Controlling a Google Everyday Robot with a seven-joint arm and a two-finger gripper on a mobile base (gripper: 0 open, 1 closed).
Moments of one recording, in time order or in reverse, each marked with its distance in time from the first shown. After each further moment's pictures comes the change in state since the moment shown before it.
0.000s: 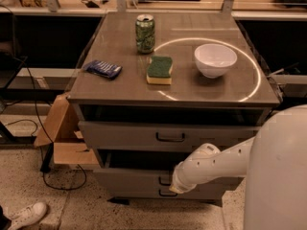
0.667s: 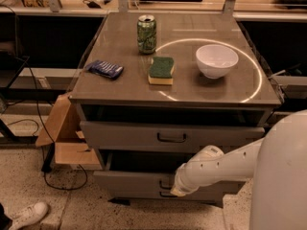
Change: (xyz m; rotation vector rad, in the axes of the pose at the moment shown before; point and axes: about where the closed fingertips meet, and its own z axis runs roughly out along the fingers) arm 0.005 0.005 -0.004 -0.001 -0.003 0.015
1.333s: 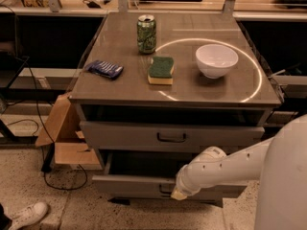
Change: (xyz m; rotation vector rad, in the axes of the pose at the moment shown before) arm 0.004 0.005 -0.006 -0.001 0.000 0.013
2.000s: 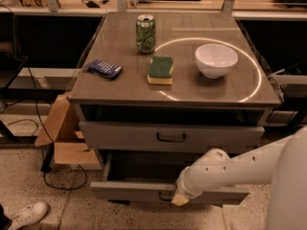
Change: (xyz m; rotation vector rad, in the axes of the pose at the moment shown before) arm 0.005 0.010 -0.009 -0.005 -0.003 0.014
